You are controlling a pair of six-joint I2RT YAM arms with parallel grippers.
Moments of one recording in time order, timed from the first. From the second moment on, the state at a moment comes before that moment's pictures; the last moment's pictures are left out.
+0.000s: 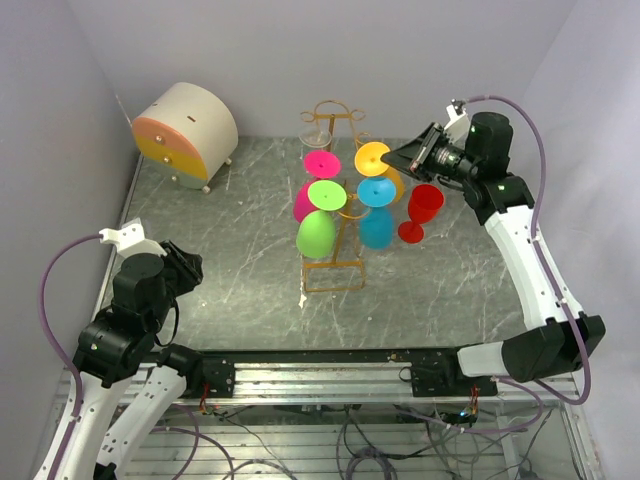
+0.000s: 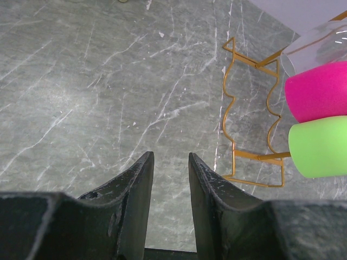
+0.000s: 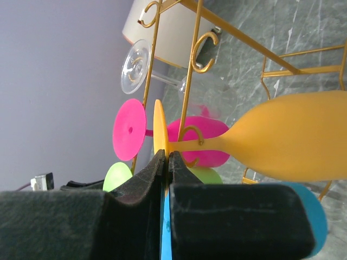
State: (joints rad) left arm -0.38 0.45 0.89 -0.86 -0.34 -0.64; right arm 0.19 1.36 1.48 -0.43 -0.56 0.79
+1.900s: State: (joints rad) left arm -0.38 0.45 0.89 -0.86 -0.34 -0.64; right arm 0.18 1.18 1.15 -0.10 -0.40 1.04
